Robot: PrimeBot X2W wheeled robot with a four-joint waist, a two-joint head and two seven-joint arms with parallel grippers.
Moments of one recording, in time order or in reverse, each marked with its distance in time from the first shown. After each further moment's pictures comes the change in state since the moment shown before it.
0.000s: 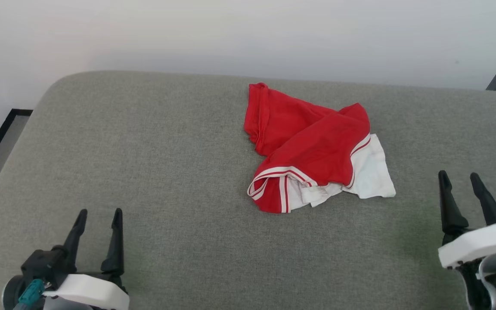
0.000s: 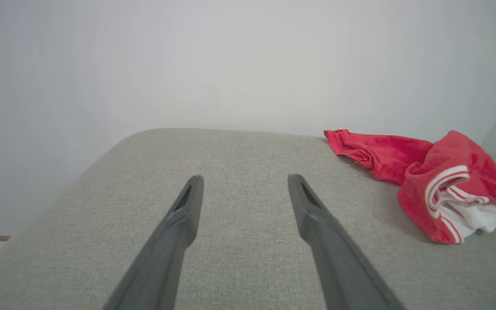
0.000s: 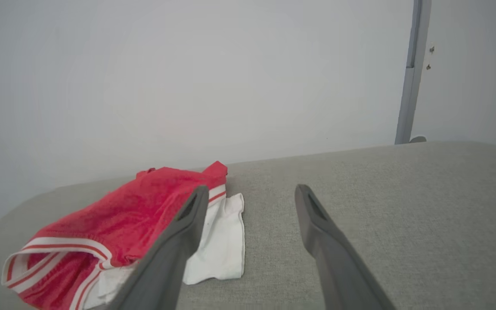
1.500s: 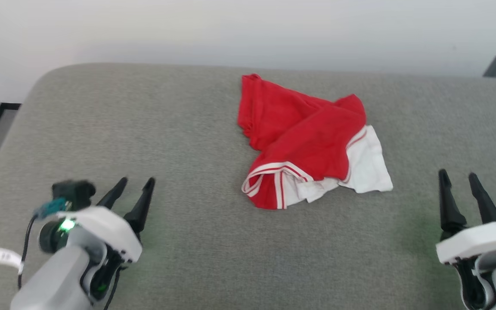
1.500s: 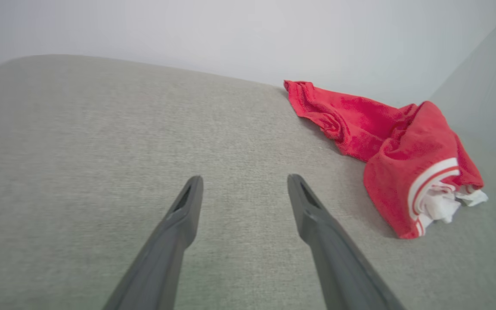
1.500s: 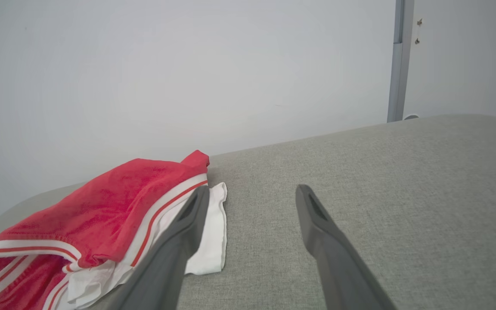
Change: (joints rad) left arm -0.520 0.277 -0.759 0.477 -0.750 0.017 0.000; right arm -0.090 -0.039 0.070 0.191 0.084 0.000 -0.112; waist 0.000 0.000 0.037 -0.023
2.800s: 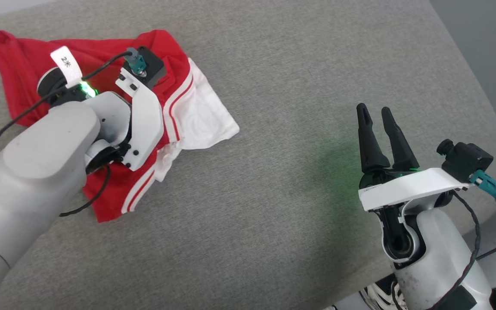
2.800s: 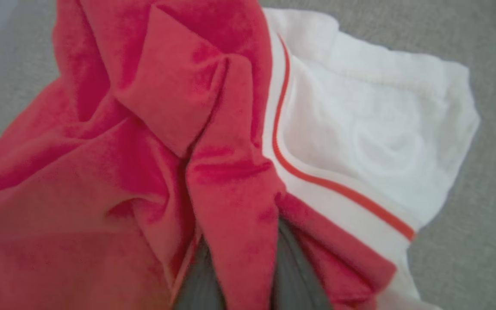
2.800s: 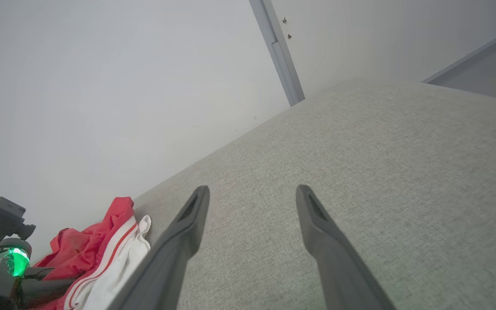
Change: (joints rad) left arm -0.632 0.082 -0.485 -0.024 0.140 -0.023 0.731; right arm -0.190 0.190 0.184 -0.086 0.201 0.000 0.000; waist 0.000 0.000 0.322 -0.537
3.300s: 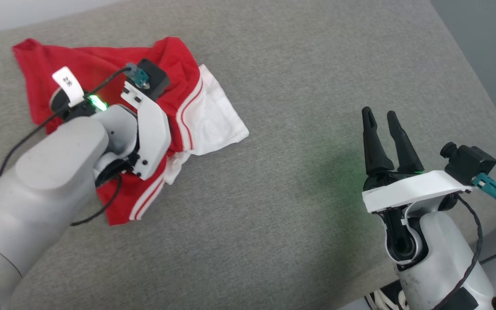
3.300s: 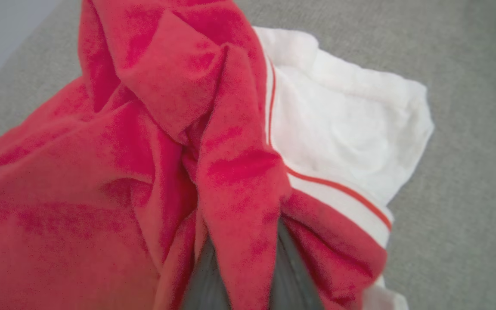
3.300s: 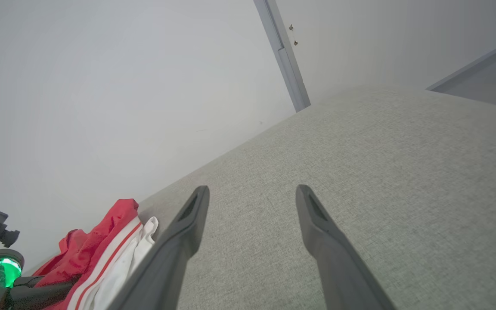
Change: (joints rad) left arm 0.063 -0.033 0.046 0.009 -0.020 0.002 -0.124; right arm 0.008 -0.001 -0.027 0.015 -0.033 0.000 0.000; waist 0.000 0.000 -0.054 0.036
